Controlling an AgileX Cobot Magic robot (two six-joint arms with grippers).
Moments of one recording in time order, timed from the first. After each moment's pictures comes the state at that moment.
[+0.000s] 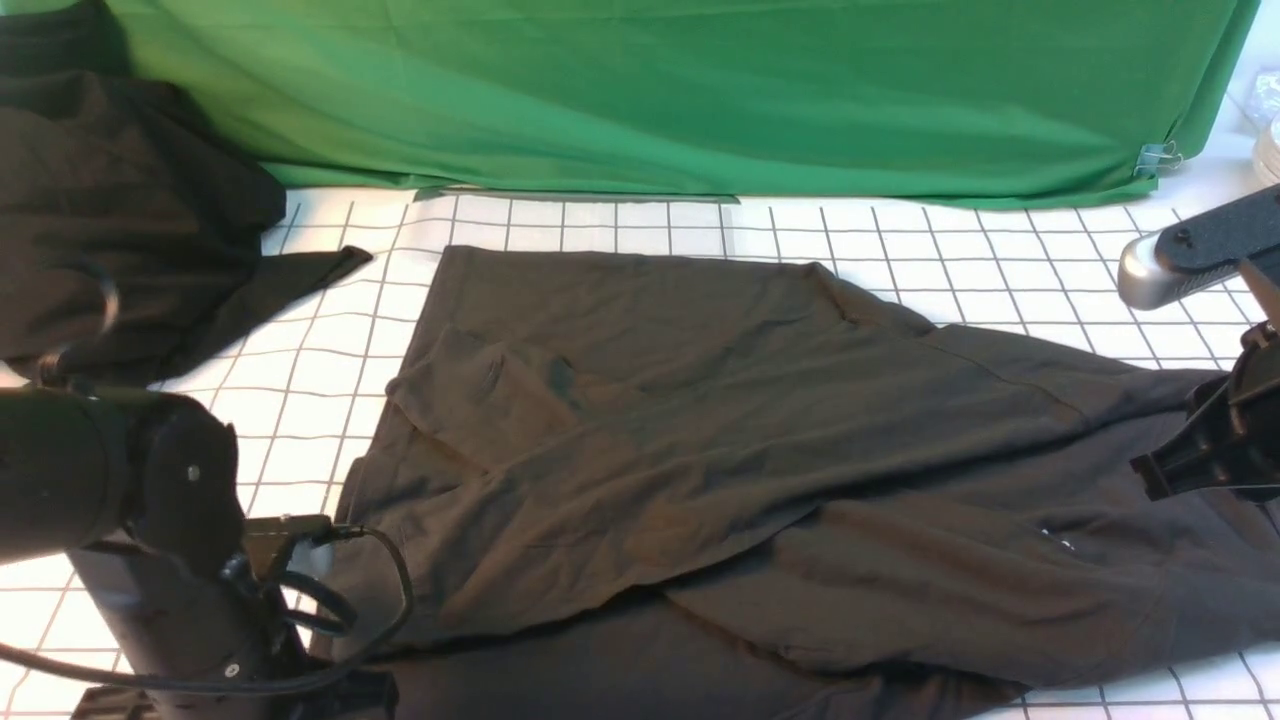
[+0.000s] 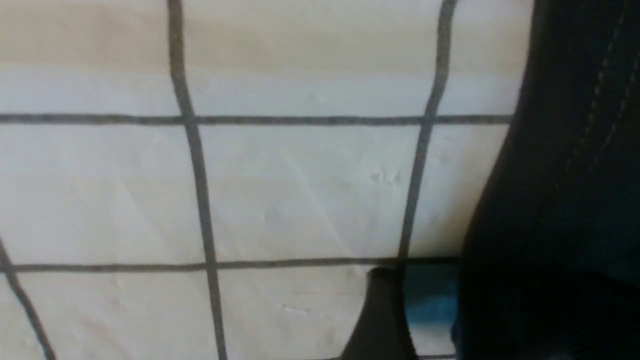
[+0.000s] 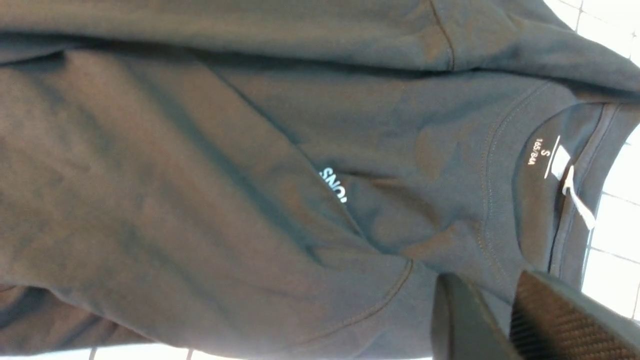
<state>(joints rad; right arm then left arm) 0.33 1.26 -0.95 -0.27 0.83 0.16 -0.30 1.59 -0.72 -0.11 0.90 -0.26</state>
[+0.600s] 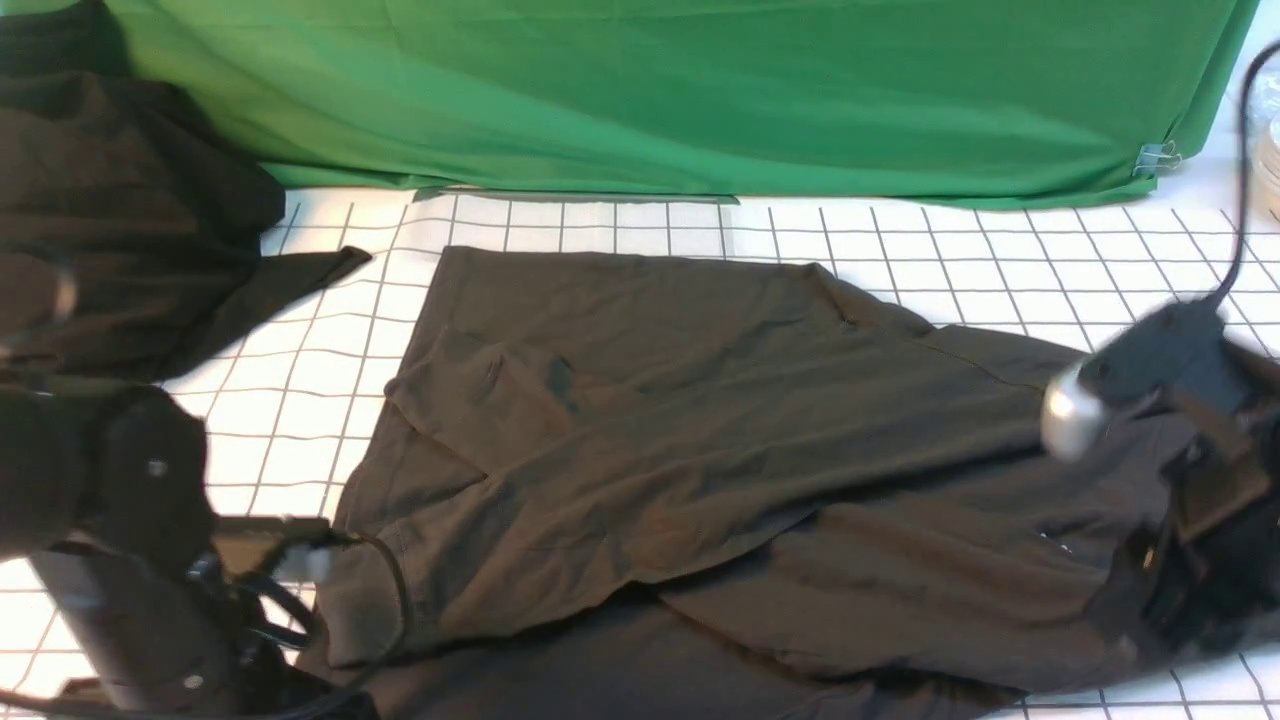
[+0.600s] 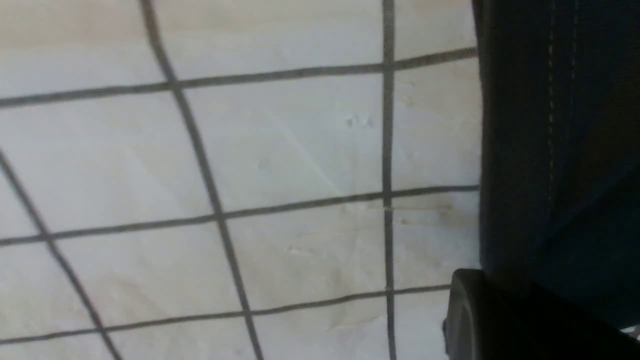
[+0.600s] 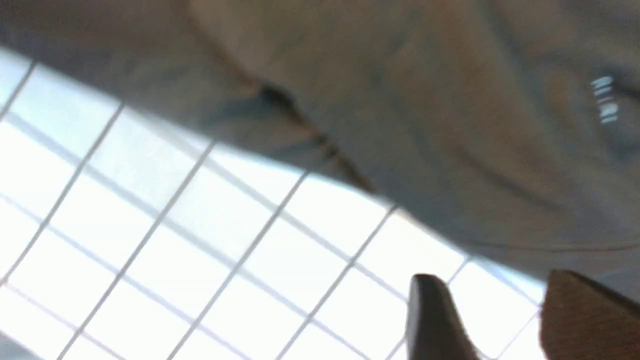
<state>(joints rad) 0.36 1.26 -0.87 0.13 0.96 -0.33 -0.30 1.45 -0.71 -0.08 0.98 -0.16</state>
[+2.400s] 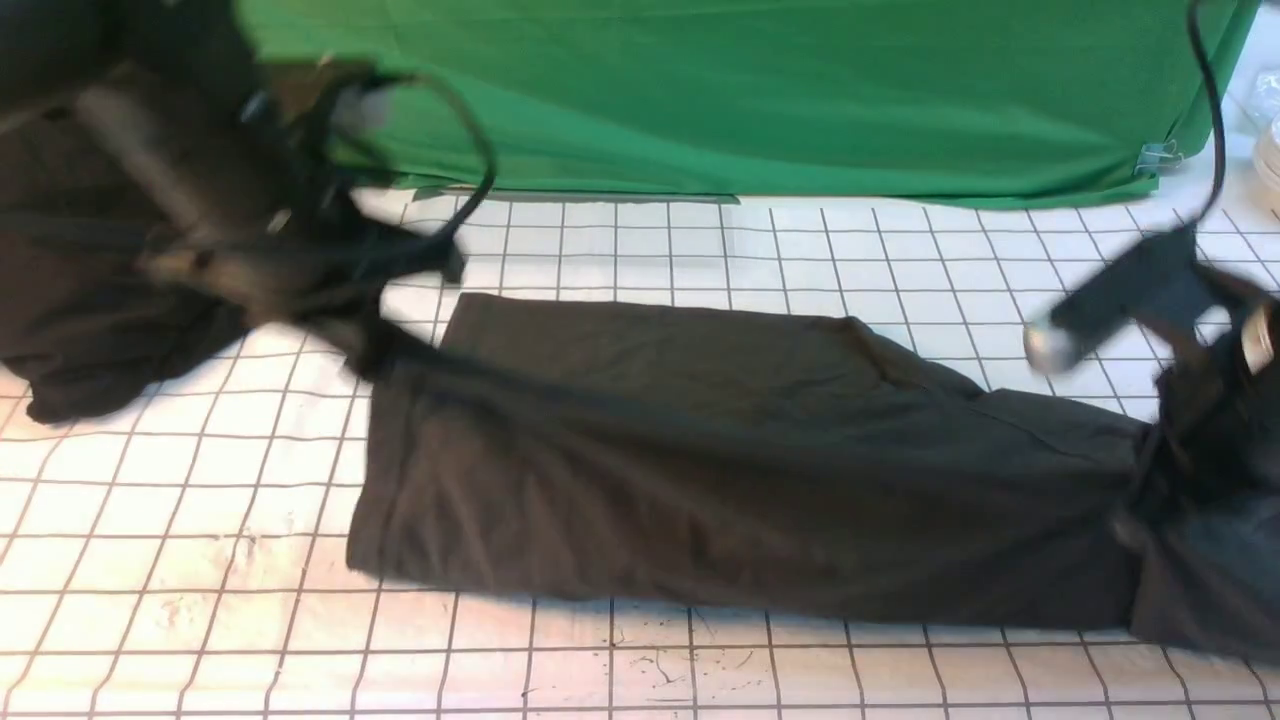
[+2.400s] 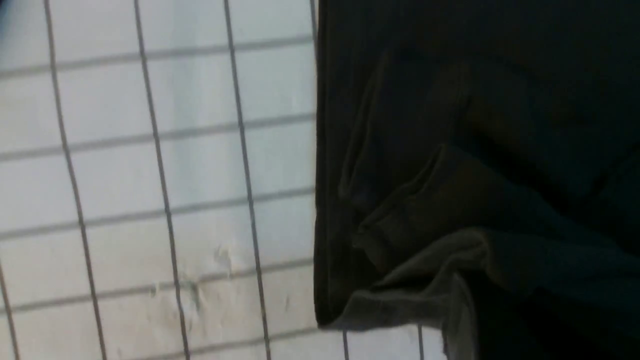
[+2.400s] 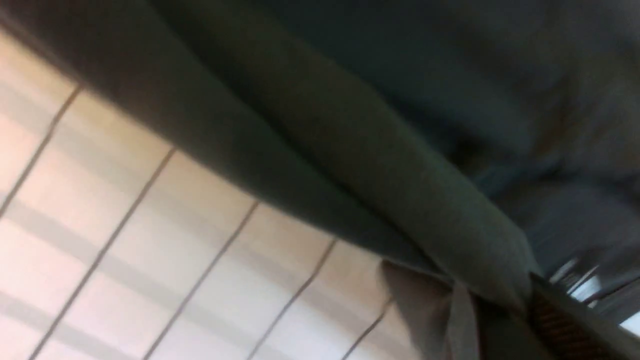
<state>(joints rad) 0.31 1.48 -1.14 -0.13 1.01 -0.24 -0.28 1.73 -1.57 0.01 1.13 -0.22</state>
